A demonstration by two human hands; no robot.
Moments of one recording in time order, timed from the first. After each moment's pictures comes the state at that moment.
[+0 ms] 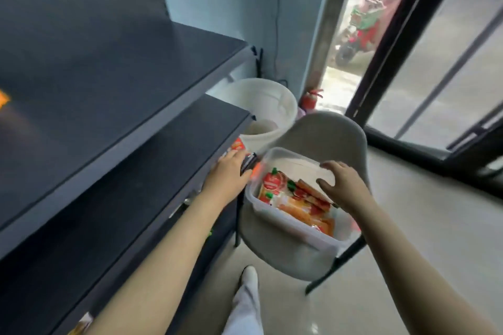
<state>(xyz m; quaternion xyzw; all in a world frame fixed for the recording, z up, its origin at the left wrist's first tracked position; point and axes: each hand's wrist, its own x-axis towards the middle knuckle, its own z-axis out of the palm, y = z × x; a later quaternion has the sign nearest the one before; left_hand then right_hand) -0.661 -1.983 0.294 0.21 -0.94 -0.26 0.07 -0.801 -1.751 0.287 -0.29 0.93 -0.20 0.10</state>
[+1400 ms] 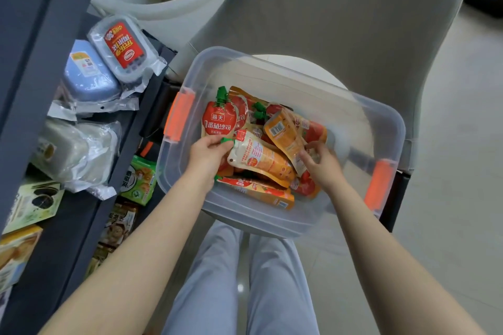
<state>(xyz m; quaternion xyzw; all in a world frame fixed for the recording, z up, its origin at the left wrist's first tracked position) -0.862 -1.971 -0.053 0.57 -0.52 -0.62 -0.13 -0.947 -1.736 -0.087 0.05 0.88 -0.26 0.39</state>
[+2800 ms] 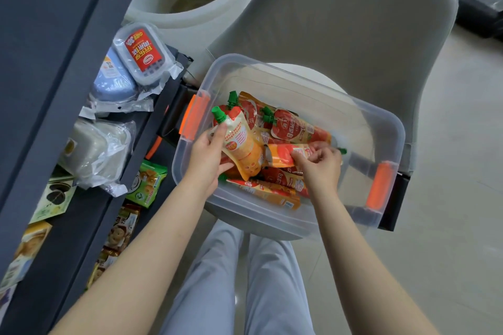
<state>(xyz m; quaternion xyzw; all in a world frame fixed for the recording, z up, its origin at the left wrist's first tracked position) -0.854 -1.980 -0.004 0.53 -0.46 -0.71 -0.07 -0.918 -1.782 -0.046 0.19 0.87 -0.39 0.22</state>
